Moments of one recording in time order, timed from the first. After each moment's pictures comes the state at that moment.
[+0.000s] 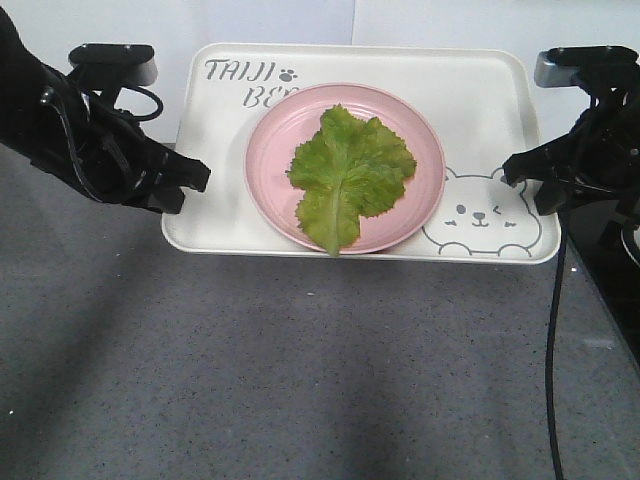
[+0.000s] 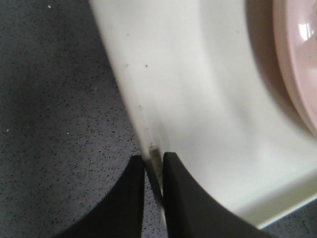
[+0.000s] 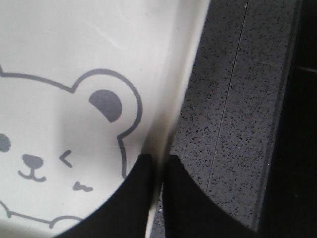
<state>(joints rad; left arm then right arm) -0.33 1.59 -1.53 -0.20 1.05 0.03 0.09 1.59 -1.53 0.13 1.15 -0.14</state>
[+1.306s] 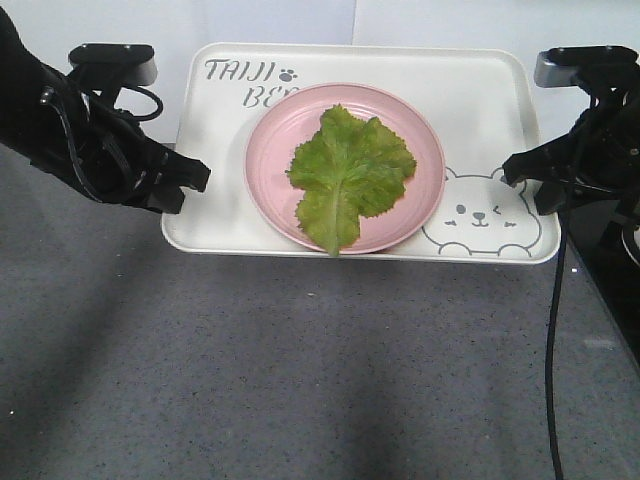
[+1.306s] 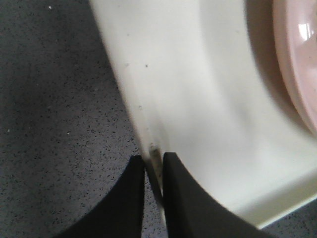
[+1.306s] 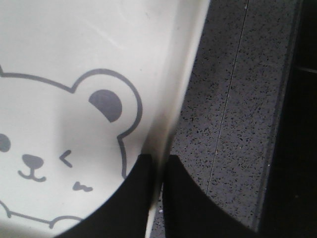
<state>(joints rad) -0.33 1.59 -1.53 -0.20 1.05 0.03 0.09 1.59 -1.53 0.13 1.15 -0.14</state>
